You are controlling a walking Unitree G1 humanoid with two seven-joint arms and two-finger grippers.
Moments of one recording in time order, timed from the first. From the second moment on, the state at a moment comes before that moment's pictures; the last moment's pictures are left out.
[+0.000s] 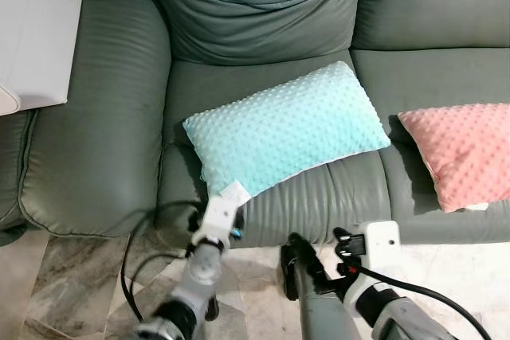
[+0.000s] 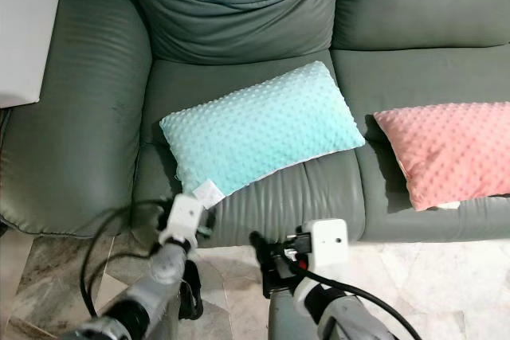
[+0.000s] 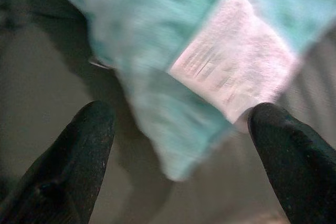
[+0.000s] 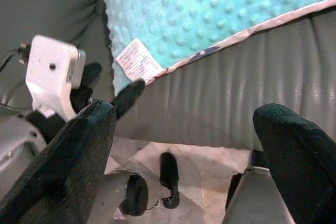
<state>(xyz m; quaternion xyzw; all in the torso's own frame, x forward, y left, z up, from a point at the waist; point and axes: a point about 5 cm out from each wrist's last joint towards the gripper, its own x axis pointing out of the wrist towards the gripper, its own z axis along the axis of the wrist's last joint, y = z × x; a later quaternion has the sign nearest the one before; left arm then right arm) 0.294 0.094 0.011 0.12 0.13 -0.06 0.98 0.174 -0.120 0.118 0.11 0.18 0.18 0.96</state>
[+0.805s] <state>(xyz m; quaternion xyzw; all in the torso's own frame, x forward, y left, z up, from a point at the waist) 0.287 0.095 0.003 0.12 0.15 -0.05 0.98 0.176 -0.119 0.123 0.12 0.17 0.18 0.96</state>
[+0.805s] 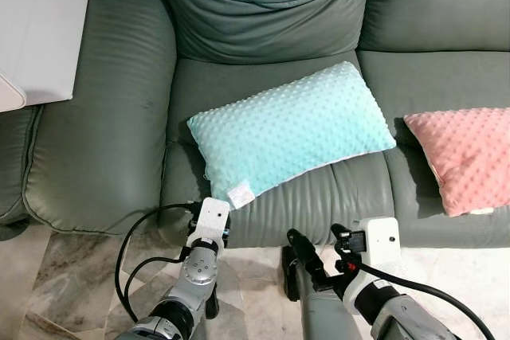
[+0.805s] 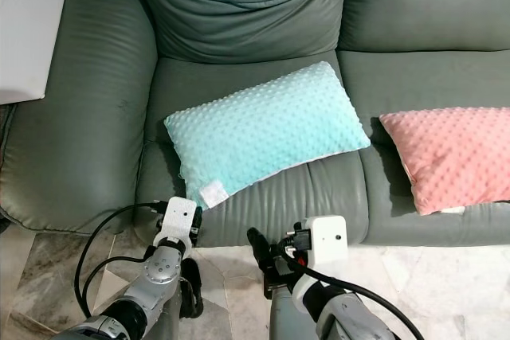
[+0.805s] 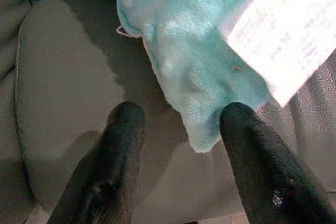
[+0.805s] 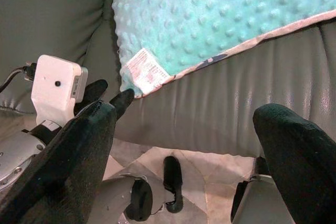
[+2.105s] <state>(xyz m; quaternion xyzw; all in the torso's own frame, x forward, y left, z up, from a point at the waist) 0.315 0.147 0.027 0.12 0.12 0.02 0.99 0.210 -0.110 0.126 0.13 0.12 0.17 0.97</state>
